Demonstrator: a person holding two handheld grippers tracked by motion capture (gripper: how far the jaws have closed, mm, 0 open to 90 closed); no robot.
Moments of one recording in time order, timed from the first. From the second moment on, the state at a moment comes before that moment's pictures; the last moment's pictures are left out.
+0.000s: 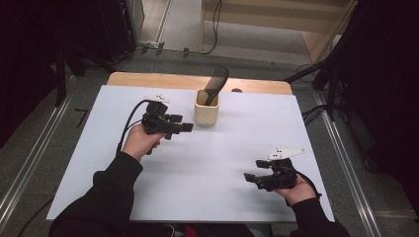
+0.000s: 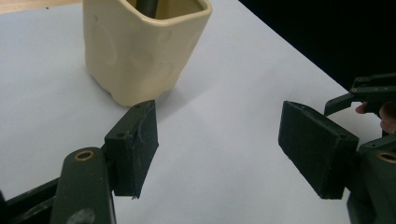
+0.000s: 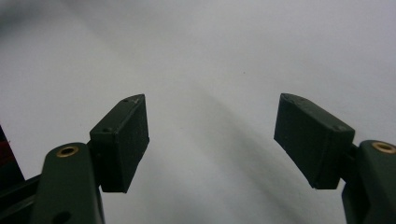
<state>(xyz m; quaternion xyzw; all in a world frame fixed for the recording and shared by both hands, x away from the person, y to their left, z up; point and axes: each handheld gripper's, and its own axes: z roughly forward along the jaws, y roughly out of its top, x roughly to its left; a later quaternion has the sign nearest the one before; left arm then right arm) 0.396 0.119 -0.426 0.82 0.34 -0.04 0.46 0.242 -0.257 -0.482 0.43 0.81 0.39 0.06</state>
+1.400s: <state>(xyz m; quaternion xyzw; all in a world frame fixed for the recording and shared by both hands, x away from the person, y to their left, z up) 0.336 0.157 -0.442 0.83 0.35 -0.04 0.44 0.242 -0.256 -0.483 0.43 0.82 0.38 0.06</state>
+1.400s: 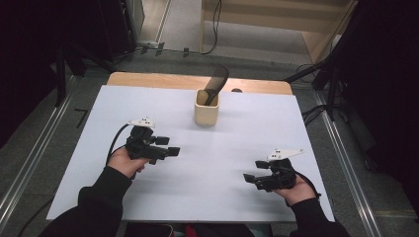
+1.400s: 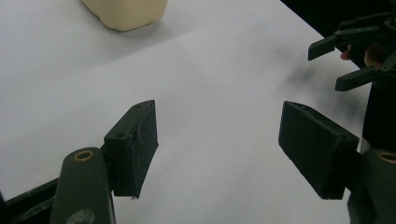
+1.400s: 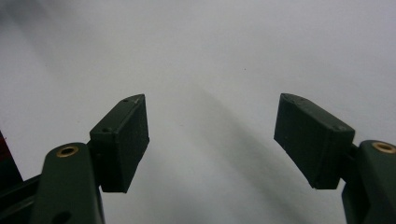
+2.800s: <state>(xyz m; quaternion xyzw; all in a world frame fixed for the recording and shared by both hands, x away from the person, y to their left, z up) 0.287 0.194 -0.454 0.85 0.35 -0.03 0.40 0.243 -0.256 -0.485 0.43 0.82 0.38 0.06</state>
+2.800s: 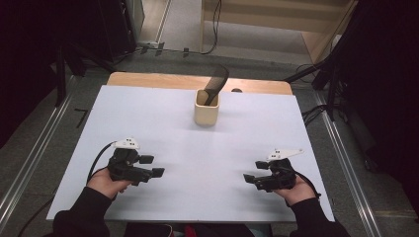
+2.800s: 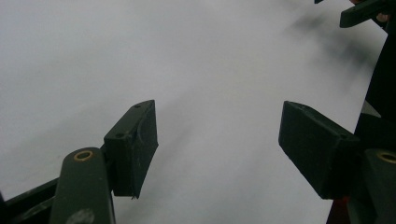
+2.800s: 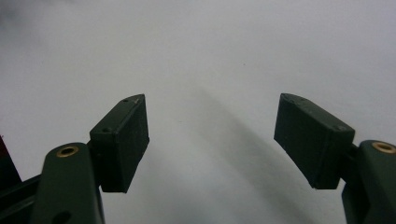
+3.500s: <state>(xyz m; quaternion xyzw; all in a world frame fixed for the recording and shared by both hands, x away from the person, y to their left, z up) 0.270 0.208 -0.456 0.85 0.36 -0.02 0.39 0.243 -0.255 -0.486 0.43 0.82 0.37 0.05</state>
